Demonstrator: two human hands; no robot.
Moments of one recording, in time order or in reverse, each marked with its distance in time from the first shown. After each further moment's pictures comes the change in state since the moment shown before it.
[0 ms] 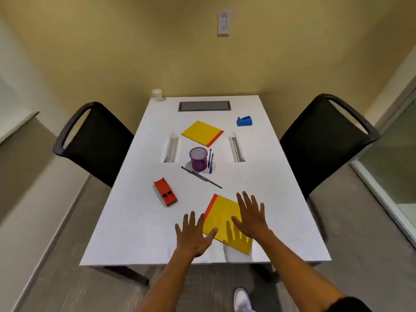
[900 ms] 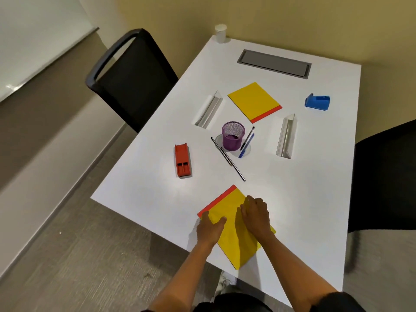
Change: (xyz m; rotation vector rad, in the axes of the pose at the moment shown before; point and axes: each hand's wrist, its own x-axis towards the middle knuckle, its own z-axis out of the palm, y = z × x) left_hand 0.080 0.079 0.037 -0.958 0.072 -0.742; right_hand 0.129 0.031 0.055 0.228 -0.138 -0.179
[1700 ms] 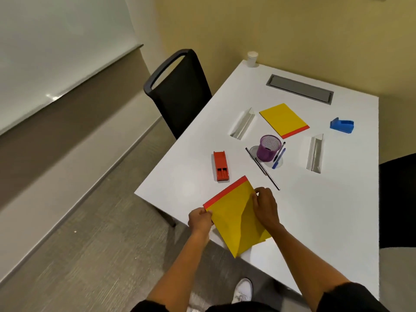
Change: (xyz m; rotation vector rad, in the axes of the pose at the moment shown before) left_hand 0.002 -0.060 -0.150 -0.664 0.166 -0.059; right_hand -0.017 -0.130 -0.001 0.313 0.160 -0.129
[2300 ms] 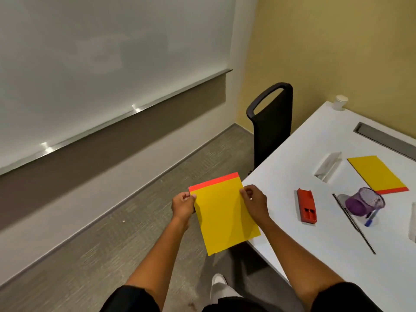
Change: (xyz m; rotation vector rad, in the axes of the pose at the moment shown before) left_hand 0.113 0.087 -0.332 -0.228 0.143 0.251; right_hand 0.007 -0.297 0.203 0.250 -0.242 -0.182
